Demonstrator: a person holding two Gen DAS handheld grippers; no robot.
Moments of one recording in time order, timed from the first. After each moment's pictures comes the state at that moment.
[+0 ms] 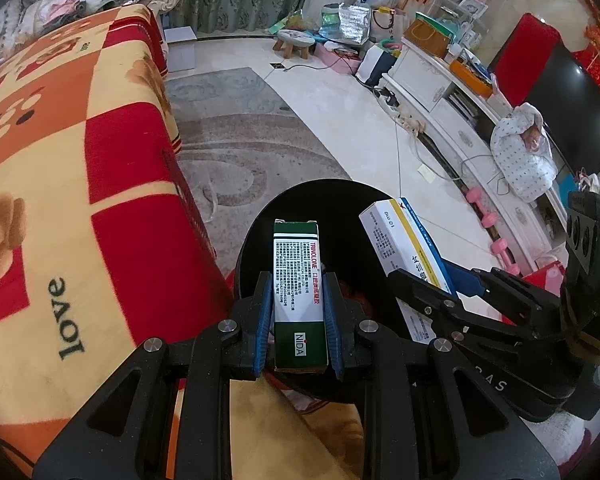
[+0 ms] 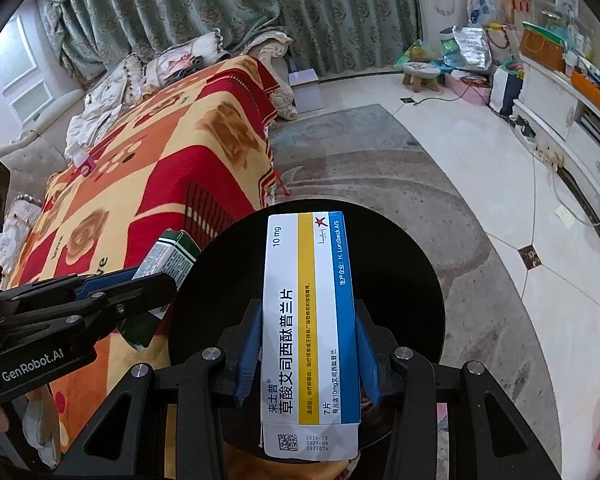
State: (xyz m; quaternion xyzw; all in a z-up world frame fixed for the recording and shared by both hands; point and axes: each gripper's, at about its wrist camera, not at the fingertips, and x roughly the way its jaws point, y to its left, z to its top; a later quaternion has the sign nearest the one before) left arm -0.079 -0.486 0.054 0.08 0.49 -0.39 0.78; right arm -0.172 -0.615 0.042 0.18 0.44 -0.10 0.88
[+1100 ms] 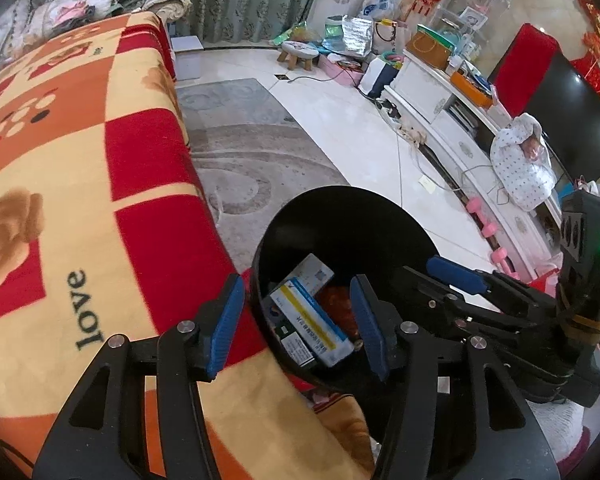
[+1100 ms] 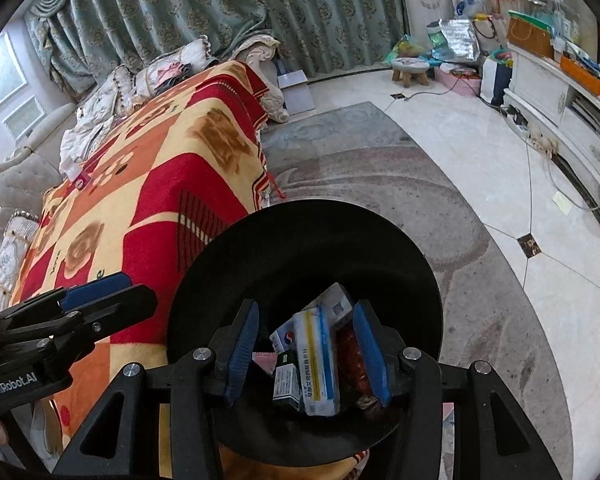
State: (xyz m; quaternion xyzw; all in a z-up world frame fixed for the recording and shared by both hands) left arm -0.084 -0.463 0.062 0.07 0.48 -0.38 0.79; right arm -0.174 -0.616 0.042 0.19 0.43 -0.11 0.87
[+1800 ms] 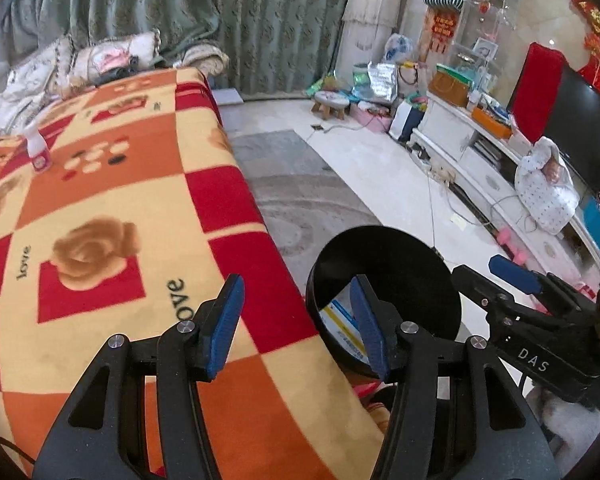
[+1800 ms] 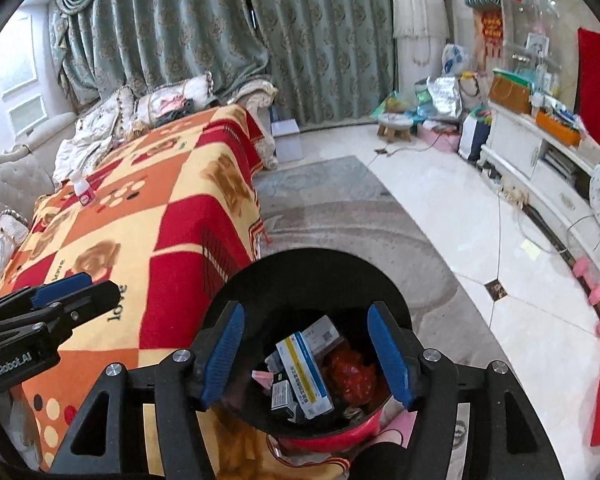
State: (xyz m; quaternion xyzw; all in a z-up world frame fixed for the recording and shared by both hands) left arm -0.117 -0.402 0.113 0.07 0.39 -0.33 0.86; right arm -0.207 -0.574 0.100 0.13 0.36 -0.16 0.91
